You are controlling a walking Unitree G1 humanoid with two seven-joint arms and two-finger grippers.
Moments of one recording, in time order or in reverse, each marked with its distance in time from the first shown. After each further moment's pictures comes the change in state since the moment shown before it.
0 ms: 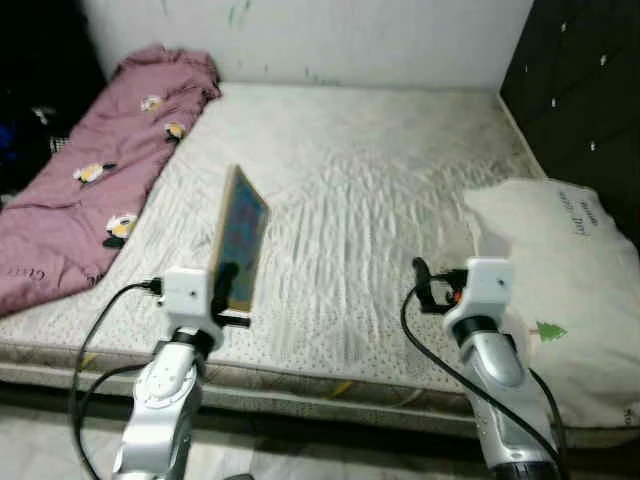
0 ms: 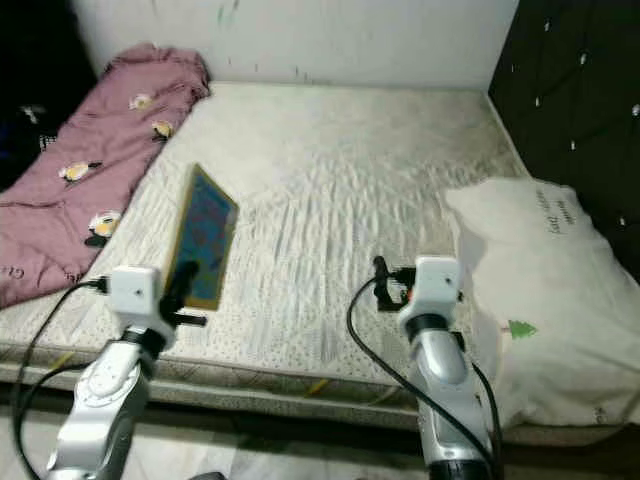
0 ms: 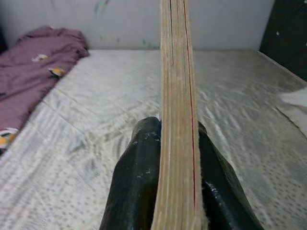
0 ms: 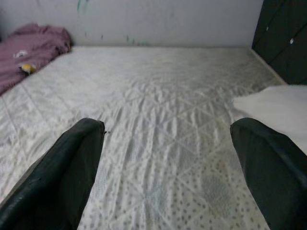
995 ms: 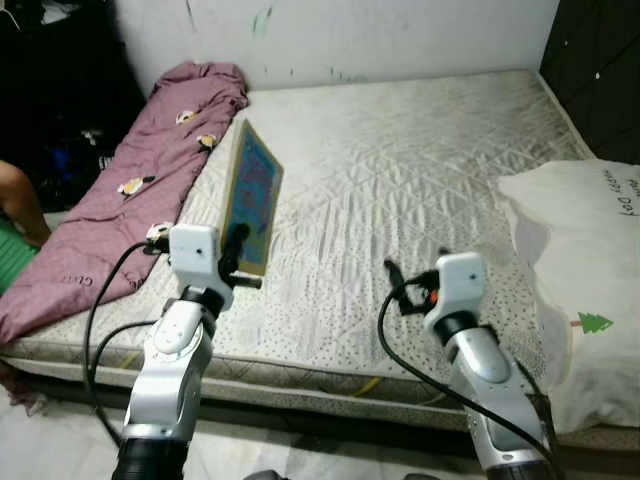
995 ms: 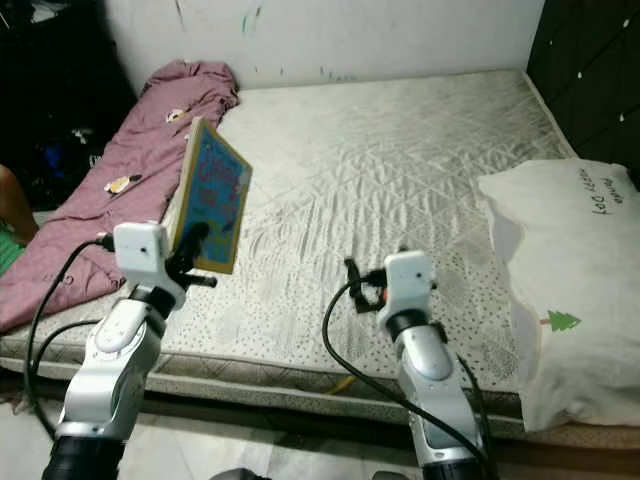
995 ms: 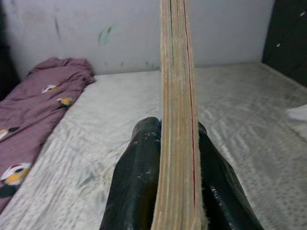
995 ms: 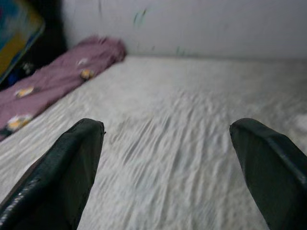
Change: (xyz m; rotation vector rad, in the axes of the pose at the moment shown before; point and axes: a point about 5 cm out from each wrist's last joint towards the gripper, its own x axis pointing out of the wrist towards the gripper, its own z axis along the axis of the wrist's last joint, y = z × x) left arm 0.032 -0.006 0.030 -0.025 -0.073 -0.052; right arm 0.000 0.029 0.013 -0.089 -0.063 0.168
